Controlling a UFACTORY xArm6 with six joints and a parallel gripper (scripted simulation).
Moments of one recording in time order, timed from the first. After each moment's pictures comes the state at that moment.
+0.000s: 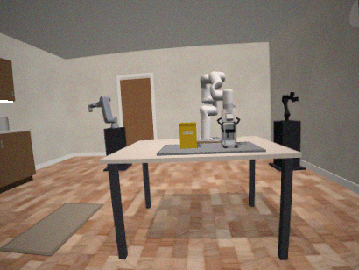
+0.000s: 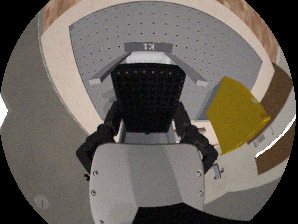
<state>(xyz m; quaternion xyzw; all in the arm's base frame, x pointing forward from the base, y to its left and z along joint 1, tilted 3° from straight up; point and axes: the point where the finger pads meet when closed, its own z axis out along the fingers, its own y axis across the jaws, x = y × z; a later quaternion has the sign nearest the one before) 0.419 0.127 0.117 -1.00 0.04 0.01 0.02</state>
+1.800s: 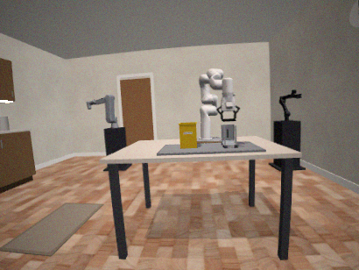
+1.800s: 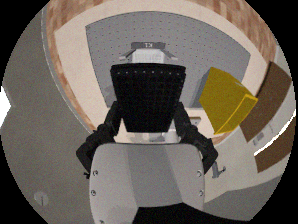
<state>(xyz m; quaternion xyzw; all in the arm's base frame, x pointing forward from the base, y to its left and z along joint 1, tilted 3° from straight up) 0.420 0.123 0.197 -1.00 0.04 0.01 0.02</state>
